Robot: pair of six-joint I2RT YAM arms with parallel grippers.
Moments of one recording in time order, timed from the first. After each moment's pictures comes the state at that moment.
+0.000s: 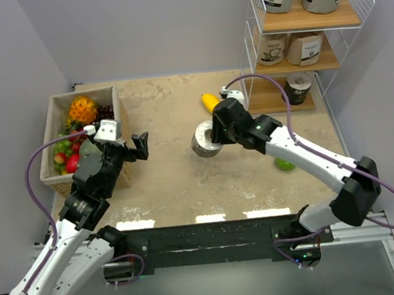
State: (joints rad) left arm -0.53 0.62 0.74 -0.12 -0.28 -0.05; right arm 0.77 1.47 1.30 -0.61 0.33 0.66
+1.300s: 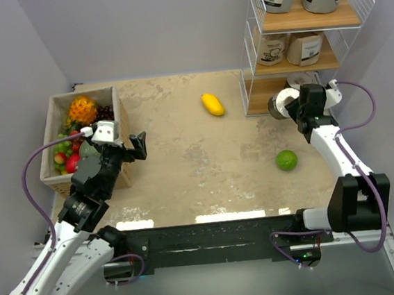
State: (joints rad) left arm -0.54 0.61 0.73 -0.12 -0.32 -0.05; right arm -0.03 1.31 0.97 -0.27 0.33 0.89
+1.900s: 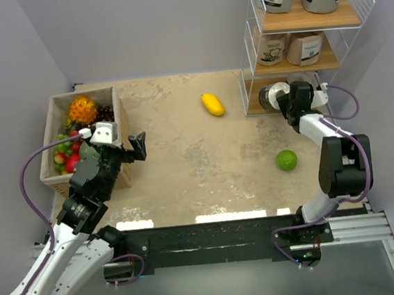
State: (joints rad) left arm -0.55 0.59 0.73 -0.12 -0.32 -0.05; right arm -0.03 1.60 1.00 0.02 0.28 1.12
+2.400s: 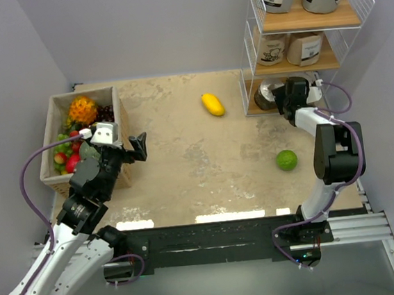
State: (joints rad) left arm -0.56 0.59 0.73 -0.12 -0.32 -0.05; right arm -0.03 1.78 1.10 0.11 0.21 1.20
